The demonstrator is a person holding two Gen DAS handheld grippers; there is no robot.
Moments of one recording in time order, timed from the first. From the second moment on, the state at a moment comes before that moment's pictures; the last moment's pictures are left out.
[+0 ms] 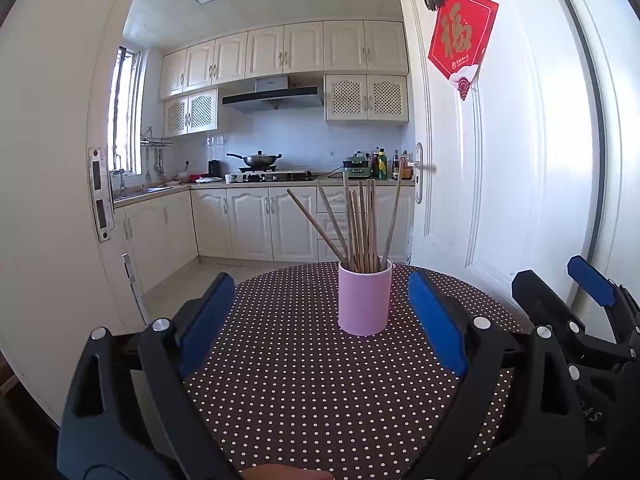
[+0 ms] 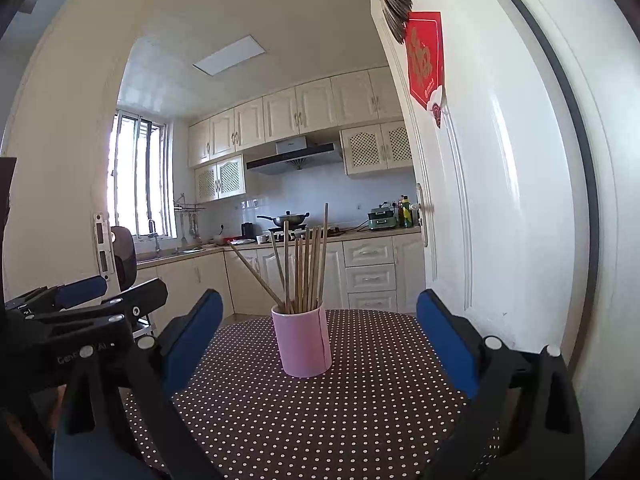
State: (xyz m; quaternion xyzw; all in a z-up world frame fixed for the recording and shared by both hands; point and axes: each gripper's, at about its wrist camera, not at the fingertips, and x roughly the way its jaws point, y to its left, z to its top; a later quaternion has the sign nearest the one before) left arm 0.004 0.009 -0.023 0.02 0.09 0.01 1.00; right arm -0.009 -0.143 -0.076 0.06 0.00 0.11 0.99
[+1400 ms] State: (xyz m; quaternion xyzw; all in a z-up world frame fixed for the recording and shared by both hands) left arm 0.002 0.011 -0.025 0.01 0.10 0.00 0.99; right arm -0.011 -0.144 -0.077 0.06 0.01 0.12 0.99
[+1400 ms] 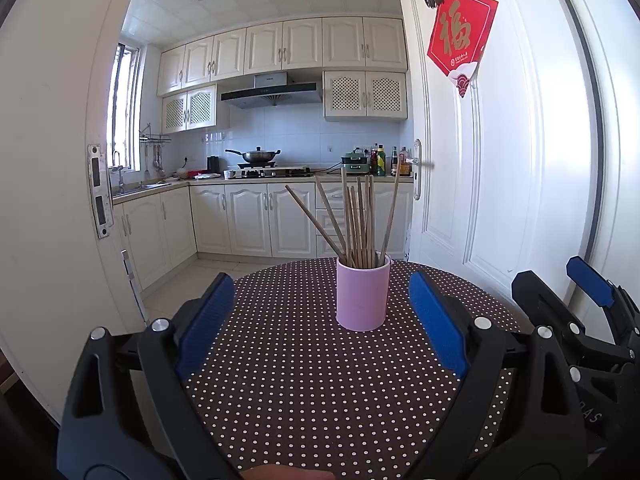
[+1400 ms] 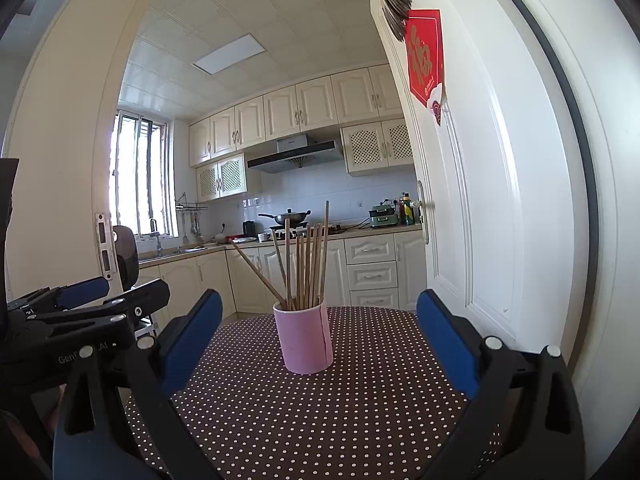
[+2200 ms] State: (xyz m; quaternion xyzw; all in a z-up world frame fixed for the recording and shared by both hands) left arm 0.003 0.009 -0.024 0.01 0.11 0.00 0.99; right arm -0.012 -0.145 -0.078 0.07 0.01 0.12 0.99
